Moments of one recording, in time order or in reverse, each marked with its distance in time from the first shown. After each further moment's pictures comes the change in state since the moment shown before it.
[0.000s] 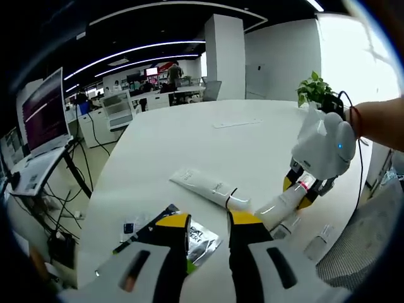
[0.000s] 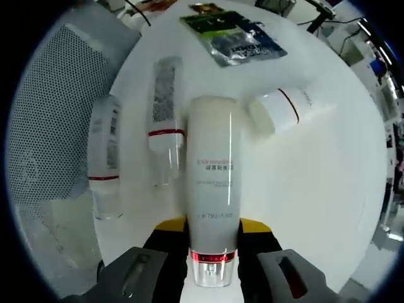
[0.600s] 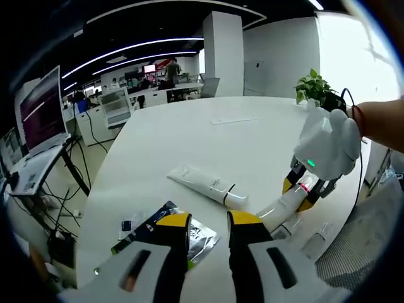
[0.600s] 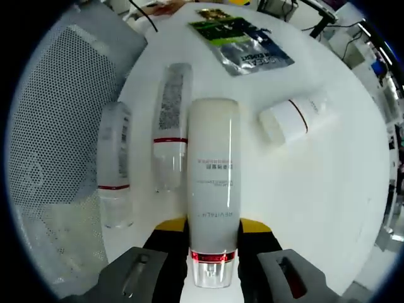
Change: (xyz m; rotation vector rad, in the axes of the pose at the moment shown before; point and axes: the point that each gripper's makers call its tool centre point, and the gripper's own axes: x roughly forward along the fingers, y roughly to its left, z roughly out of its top) left arm 0.001 -0.003 -0.004 0.006 0.022 -0.013; right arm 0.000 0.011 0.007 0.010 -0.040 0.023
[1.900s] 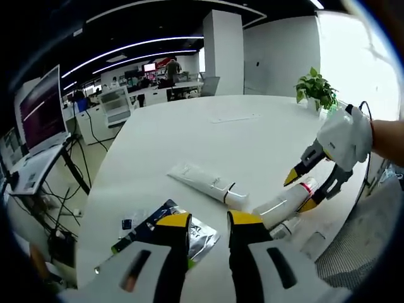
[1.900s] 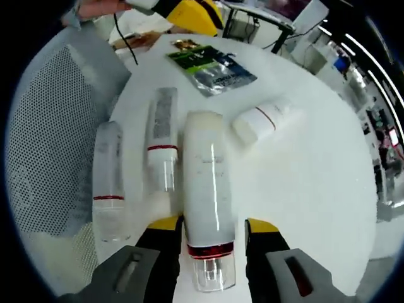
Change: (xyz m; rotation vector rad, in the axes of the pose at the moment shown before) left arm -0.001 0.001 -0.002 -0.004 0.009 0.001; right arm -0.010 -0.010 -0.006 0.263 -0.313 -0.215
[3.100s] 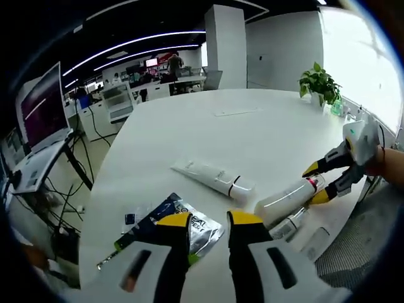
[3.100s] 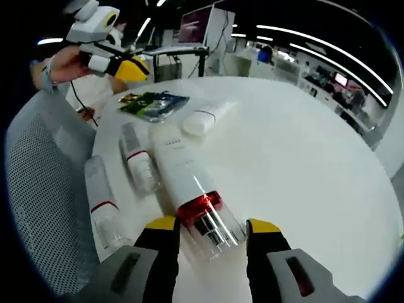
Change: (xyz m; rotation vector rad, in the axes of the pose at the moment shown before) left arm 0.001 0.006 -0.009 0.000 0.043 0.028; right arm -0.012 0.002 -0.024 0.370 -0.240 -0.113
